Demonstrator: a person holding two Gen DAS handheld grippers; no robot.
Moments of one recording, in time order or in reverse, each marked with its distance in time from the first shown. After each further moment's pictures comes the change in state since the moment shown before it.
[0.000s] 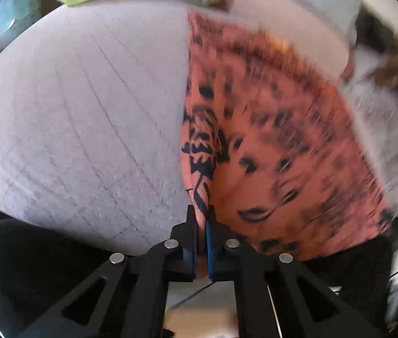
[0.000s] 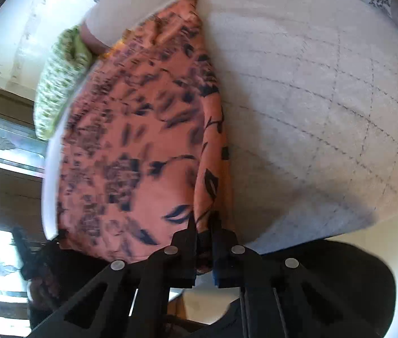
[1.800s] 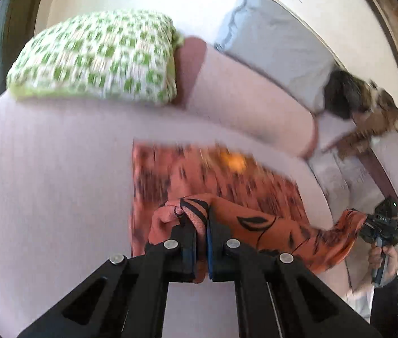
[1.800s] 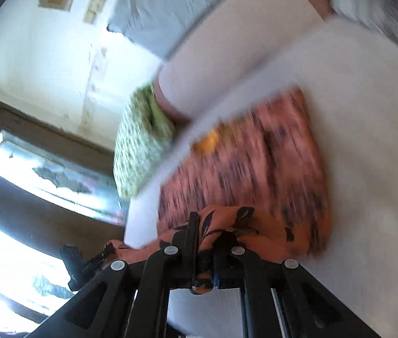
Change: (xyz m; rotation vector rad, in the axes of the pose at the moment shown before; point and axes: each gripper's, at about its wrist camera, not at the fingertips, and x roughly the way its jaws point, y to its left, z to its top) left arm 0.001 -0.041 0.262 0.042 -0.223 -0.170; right arm 0.001 0.086 0.239 -0.037 -0.178 0.340
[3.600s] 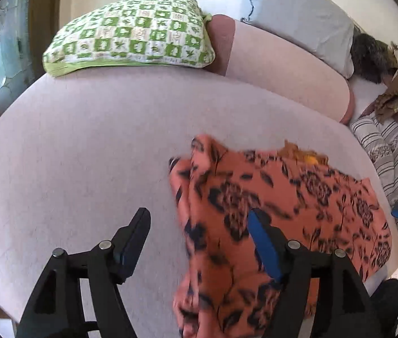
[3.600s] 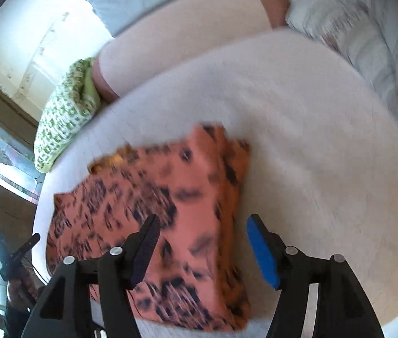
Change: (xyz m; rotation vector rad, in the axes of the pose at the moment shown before) left arm -0.003 -0.011 -0.099 0.068 0.053 0.210; right arm -0.010 -0.031 -0.106 -0.197 0.014 -0.438
